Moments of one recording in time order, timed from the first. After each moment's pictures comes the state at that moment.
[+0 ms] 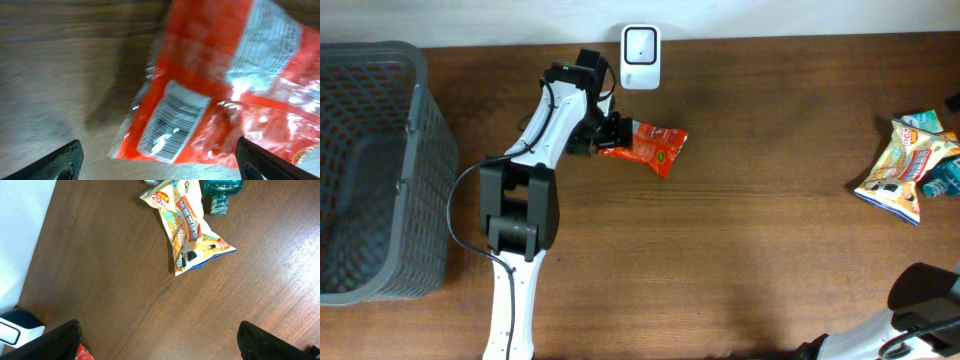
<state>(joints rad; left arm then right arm) -0.27 2.46 2.15 -1.18 0.24 -0.25 -0.63 1.84 2.26 -1.59 -0.13 0.48</state>
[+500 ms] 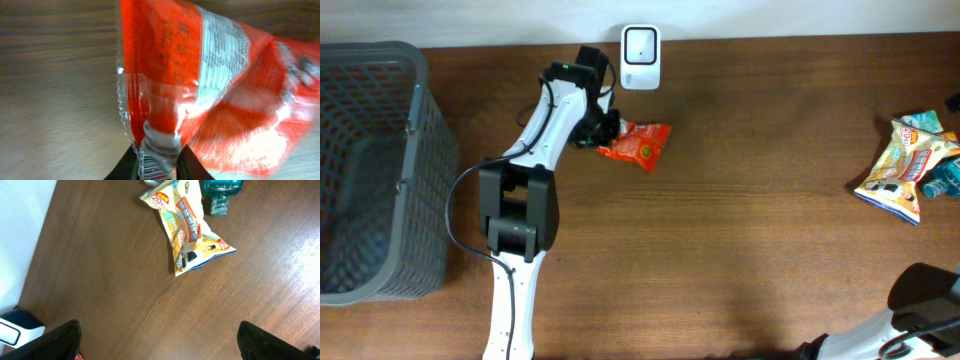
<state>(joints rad) -0.27 2.45 2.21 -1.21 0.12 -0.21 -0.63 1.84 2.26 -1.59 -0.13 0.48</state>
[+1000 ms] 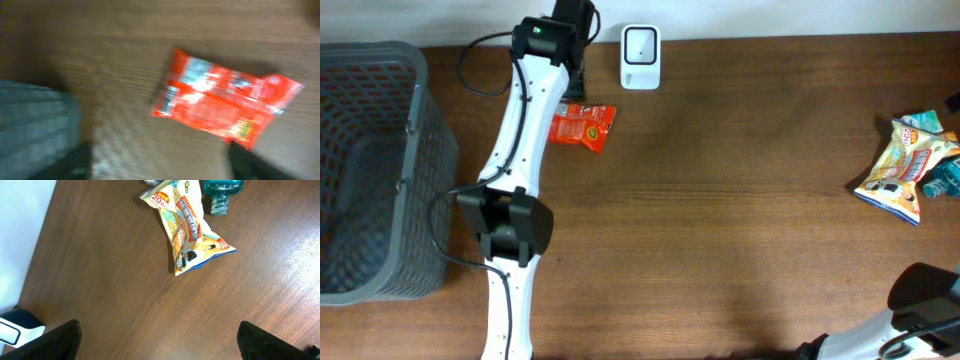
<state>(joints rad) -0.26 2.40 2.57 -1.44 -0.43 -0.26 -0.63 1.84 2.26 -1.59 -0.13 0.48</state>
